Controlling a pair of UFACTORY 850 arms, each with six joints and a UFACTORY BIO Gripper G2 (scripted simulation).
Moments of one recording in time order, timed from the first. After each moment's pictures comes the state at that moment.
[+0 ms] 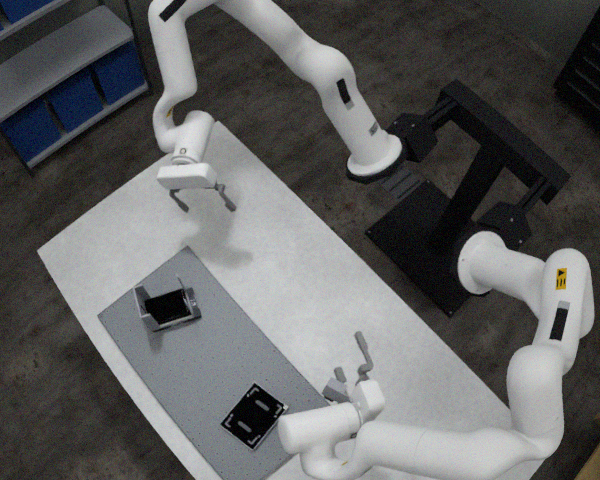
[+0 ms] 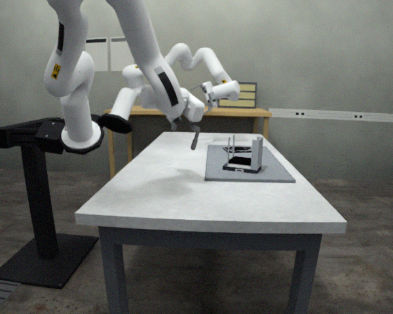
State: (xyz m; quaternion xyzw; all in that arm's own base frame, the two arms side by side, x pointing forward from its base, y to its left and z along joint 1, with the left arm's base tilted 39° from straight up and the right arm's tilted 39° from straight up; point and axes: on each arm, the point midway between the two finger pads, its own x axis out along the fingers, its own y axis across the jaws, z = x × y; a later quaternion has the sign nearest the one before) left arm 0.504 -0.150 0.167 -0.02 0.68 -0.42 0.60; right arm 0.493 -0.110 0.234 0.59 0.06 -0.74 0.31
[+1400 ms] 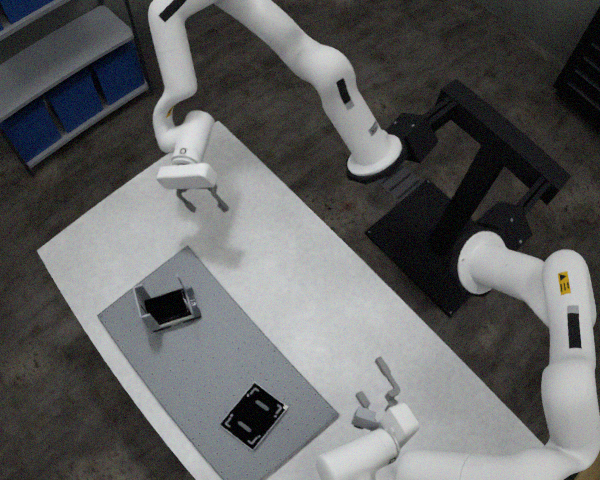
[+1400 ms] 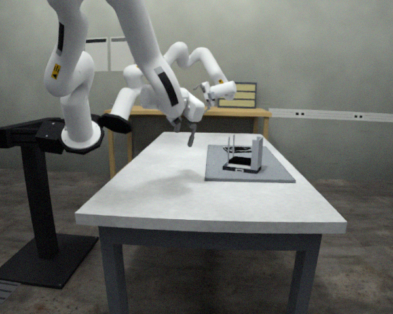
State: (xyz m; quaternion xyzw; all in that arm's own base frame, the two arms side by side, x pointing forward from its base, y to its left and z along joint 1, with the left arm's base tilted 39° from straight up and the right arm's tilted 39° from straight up) left arm 0.501 -0.086 0.217 -0.05 0.64 -0.39 0.66; right arm 0.493 -0.110 0.234 0.59 0.06 -0.74 0.31
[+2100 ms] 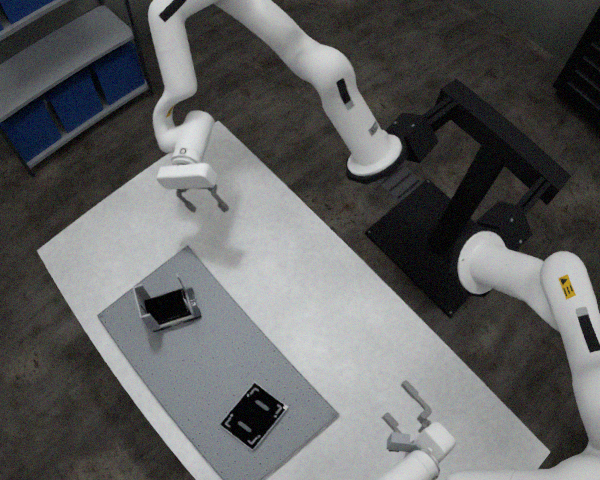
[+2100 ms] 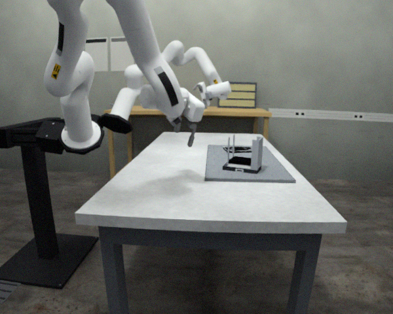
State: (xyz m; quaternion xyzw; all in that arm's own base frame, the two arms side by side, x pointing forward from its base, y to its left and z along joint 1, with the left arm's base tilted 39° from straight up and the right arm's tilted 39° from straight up) left arm 0.484 -0.020 0.265 -0.08 0.60 -0.36 0.71; right arm 0.493 -0.110 0.234 0.59 0.06 -0.74 0.31
